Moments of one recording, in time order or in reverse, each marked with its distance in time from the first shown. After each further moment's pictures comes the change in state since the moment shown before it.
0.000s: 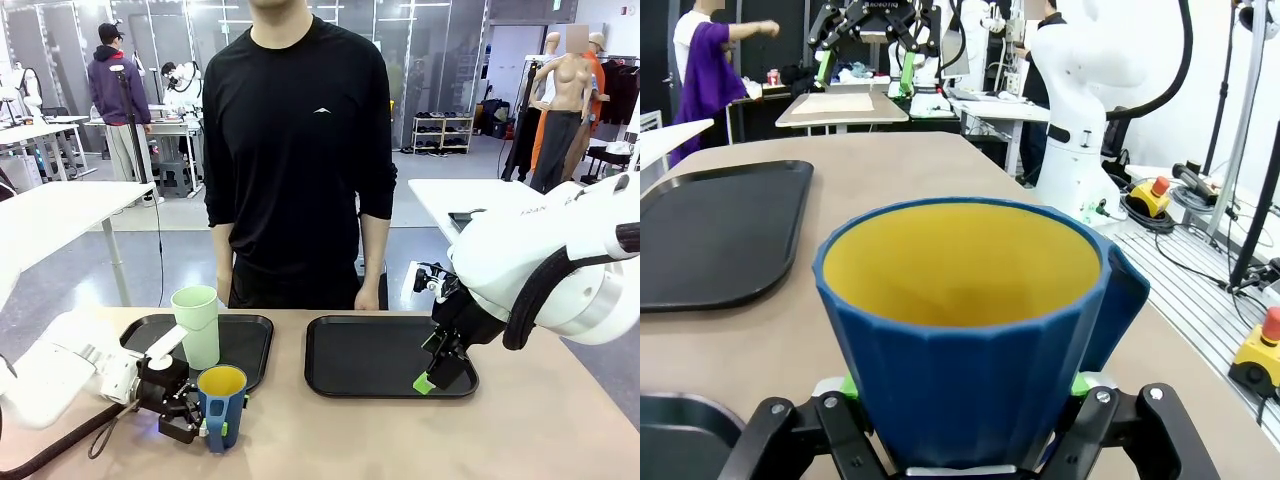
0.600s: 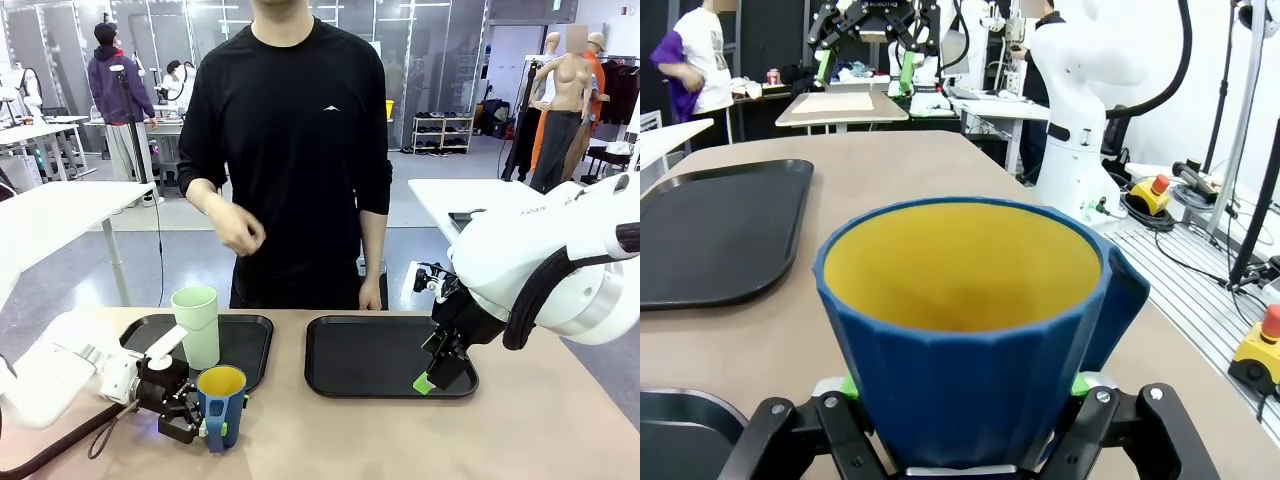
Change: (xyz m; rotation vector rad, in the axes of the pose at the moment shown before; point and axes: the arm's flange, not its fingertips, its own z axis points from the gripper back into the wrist) left arm -0.001 0.000 0.003 0.001 0.004 -0.002; right arm 0.000 0.000 0.000 0.000 0.000 0.000
